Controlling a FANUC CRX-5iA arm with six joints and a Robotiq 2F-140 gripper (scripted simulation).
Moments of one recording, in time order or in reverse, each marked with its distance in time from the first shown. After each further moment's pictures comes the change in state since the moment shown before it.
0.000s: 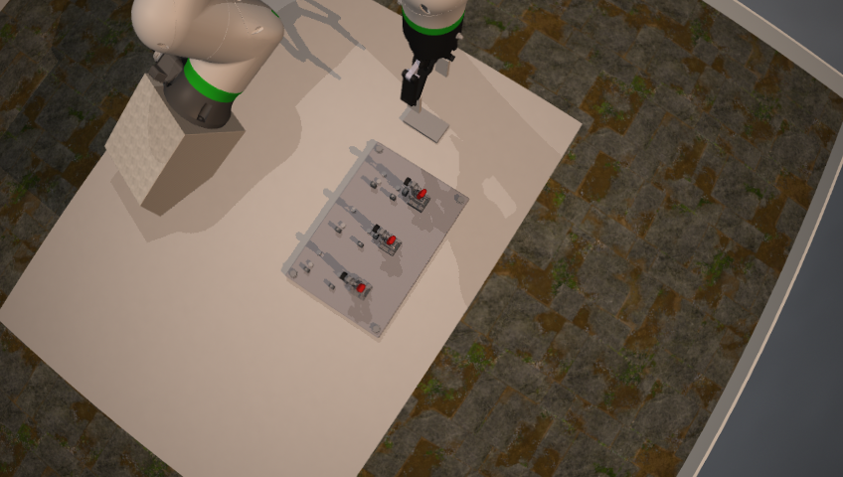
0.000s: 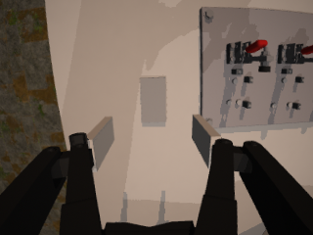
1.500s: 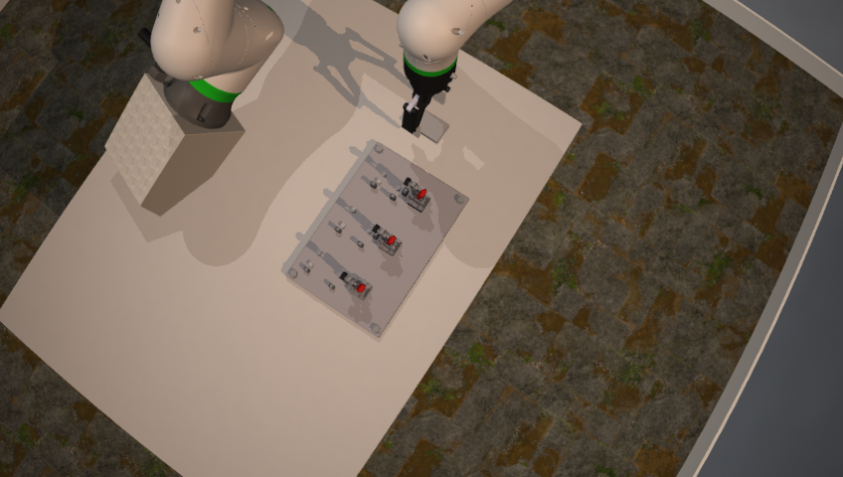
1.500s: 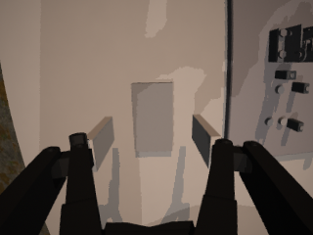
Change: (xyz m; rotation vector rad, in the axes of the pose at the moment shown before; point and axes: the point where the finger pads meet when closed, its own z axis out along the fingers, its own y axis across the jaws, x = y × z) arm 0.000 0.000 0.135 0.000 0.000 0.000
